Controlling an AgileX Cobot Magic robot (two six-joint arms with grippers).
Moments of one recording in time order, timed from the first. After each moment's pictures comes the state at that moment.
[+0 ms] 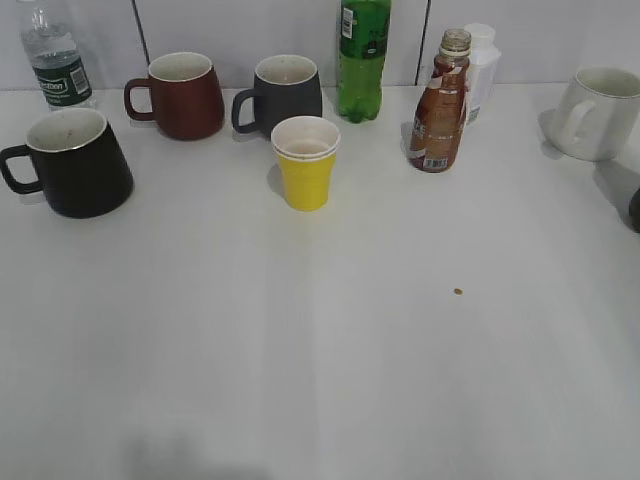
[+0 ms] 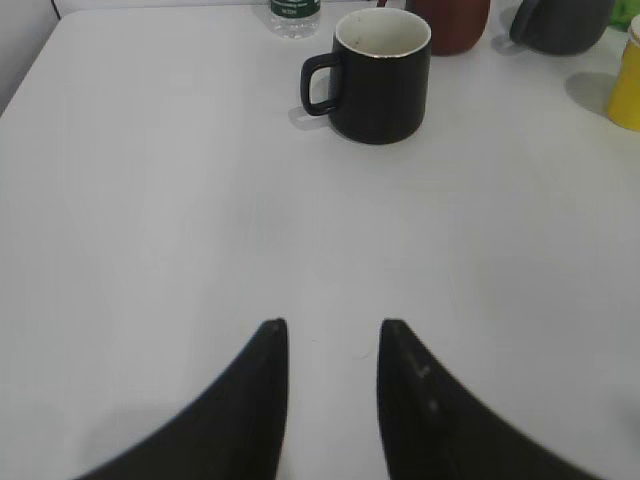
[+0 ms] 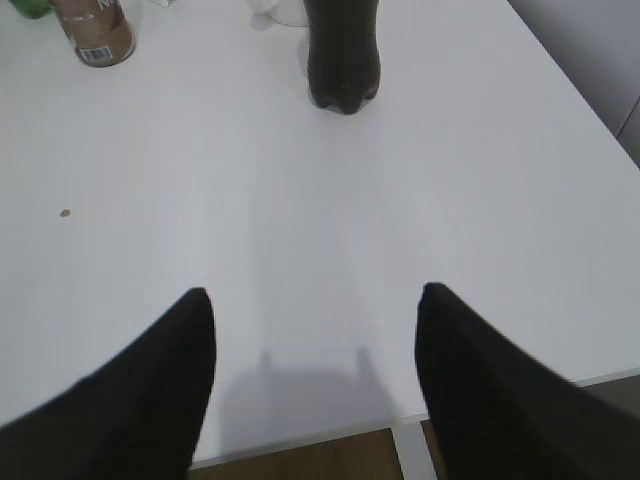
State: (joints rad) left arm -0.04 -0.01 -0.52 0.02 1.07 -0.01; right arm 0.05 -0.01 -0.50 -0.07 1.05 0.17
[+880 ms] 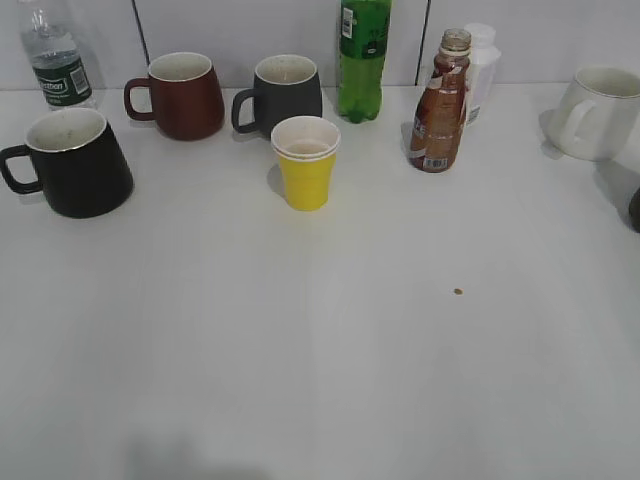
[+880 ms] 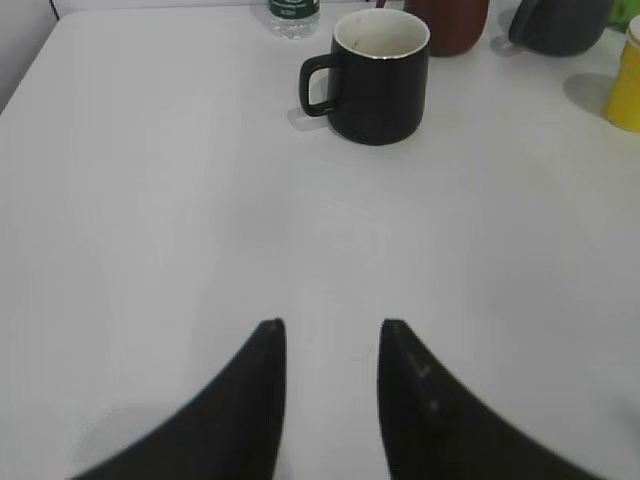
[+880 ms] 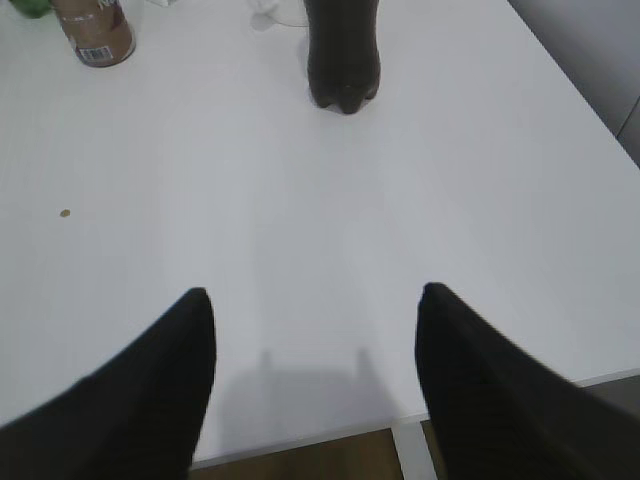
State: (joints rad) left arm -0.04 -0.01 -0.52 0.02 1.07 -0.01; right arm 0.05 -0.01 -0.50 -0.07 1.05 0.17
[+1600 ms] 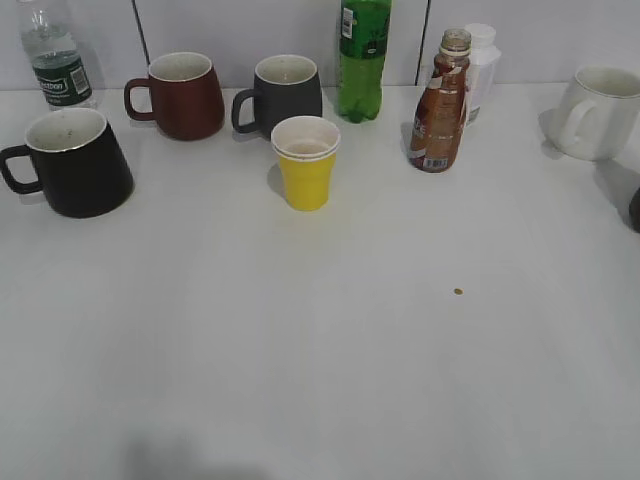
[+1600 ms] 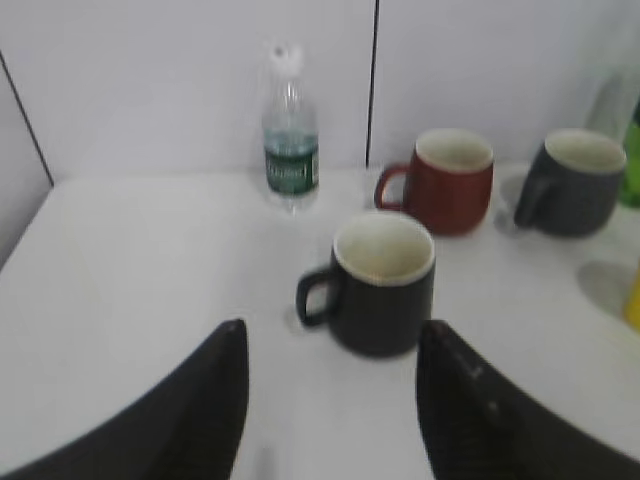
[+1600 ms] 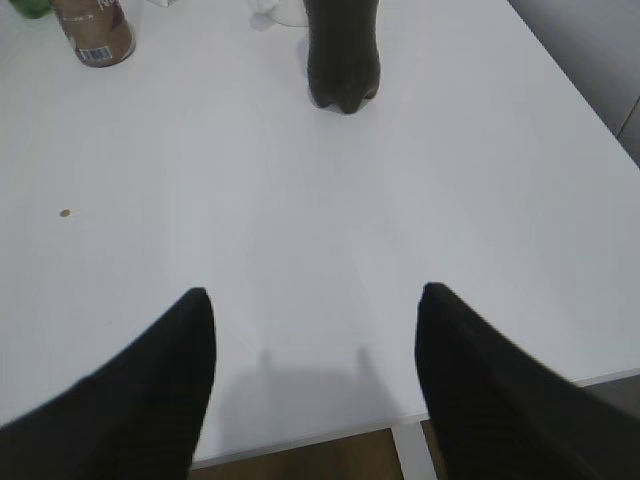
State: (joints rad) left arm -0.04 0.47 -0.60 0.01 0.51 -0.01; right arm 0.05 -0.01 -0.50 -0.07 1.05 0.17
